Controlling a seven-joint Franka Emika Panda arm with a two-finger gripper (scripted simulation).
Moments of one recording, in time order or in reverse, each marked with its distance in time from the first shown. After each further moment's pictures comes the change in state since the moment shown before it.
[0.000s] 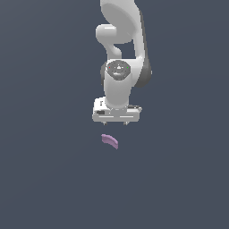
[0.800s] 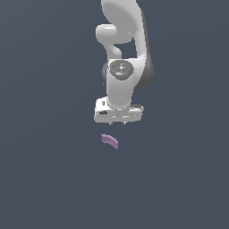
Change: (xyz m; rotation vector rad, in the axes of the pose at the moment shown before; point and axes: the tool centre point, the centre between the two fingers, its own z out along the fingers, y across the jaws) arm 0.002 -0.008 -0.004 0.006 -0.007 -0.038
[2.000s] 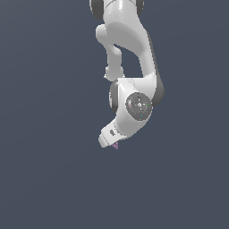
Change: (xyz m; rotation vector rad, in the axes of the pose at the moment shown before) arm 0.046 -0.004 0.027 -0.061 -0.232 -0.548
